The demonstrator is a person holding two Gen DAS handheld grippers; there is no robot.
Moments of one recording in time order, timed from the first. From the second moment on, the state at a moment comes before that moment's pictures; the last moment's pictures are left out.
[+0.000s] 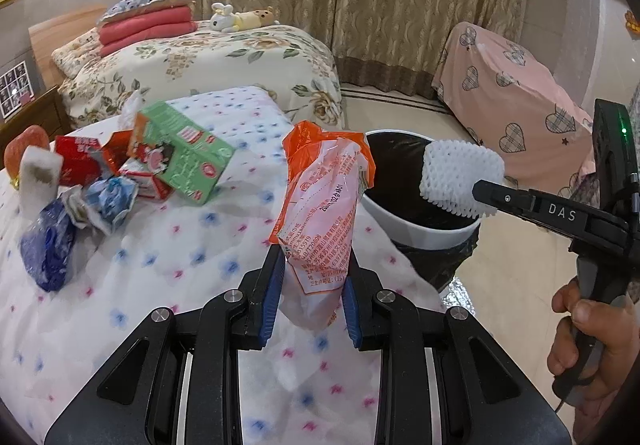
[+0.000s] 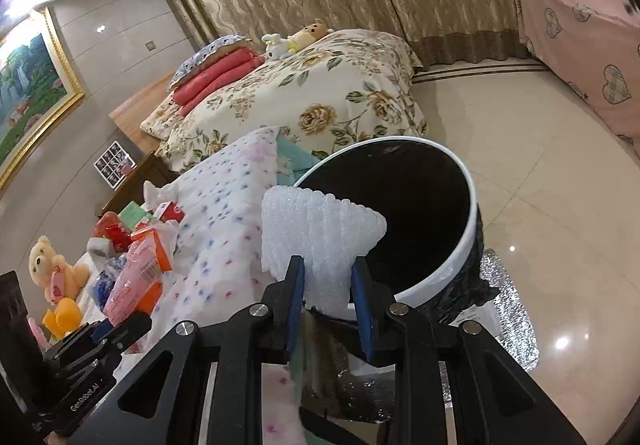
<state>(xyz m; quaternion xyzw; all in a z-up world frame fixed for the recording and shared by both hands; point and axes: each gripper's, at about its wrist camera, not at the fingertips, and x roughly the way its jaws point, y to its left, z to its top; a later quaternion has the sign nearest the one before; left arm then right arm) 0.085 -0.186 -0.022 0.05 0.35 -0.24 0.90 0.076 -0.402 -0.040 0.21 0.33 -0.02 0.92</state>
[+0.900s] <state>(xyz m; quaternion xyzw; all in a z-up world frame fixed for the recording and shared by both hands) 0.132 -0.267 -0.029 0.10 0.37 -0.28 0.88 0.101 -0.451 -0.049 0.21 0.34 -0.06 0.91</state>
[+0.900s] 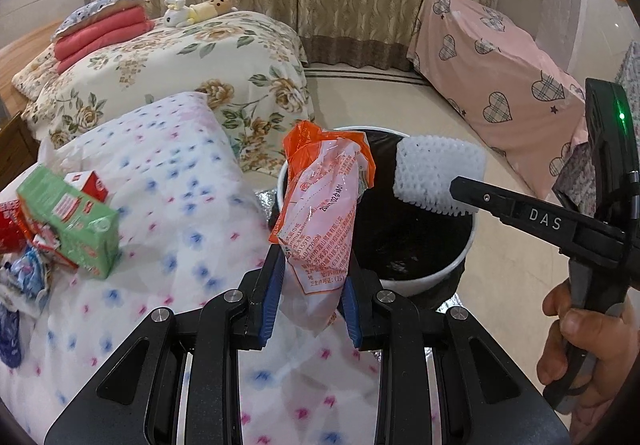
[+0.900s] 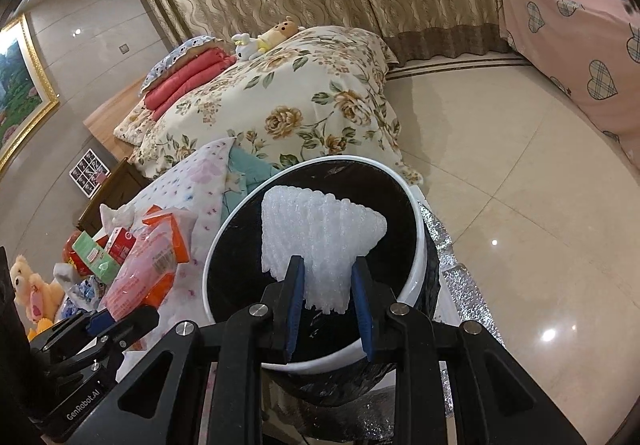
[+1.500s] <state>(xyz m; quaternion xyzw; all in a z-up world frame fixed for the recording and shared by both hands) 0.144 -0.274 -0.030 0.08 0.38 -0.28 0.88 0.112 -0.461 -0.049 0.22 0.35 -0.06 0.91</state>
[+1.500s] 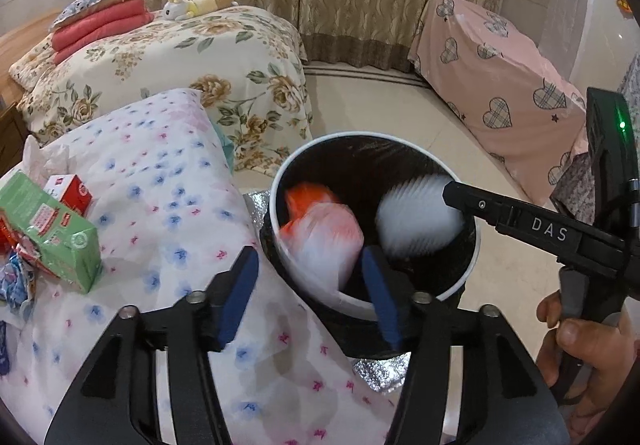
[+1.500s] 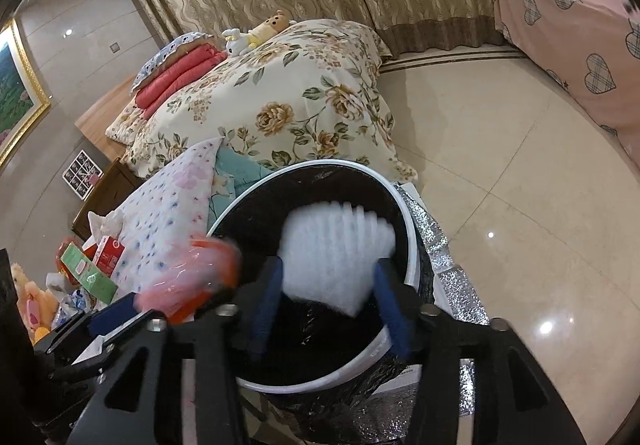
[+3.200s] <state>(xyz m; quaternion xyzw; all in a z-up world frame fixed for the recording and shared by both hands) 0.111 -0.004 -0.046 -0.09 0.39 -0.04 0.92 0.162 -0.246 -0.045 0.12 0.39 0.16 0.90</state>
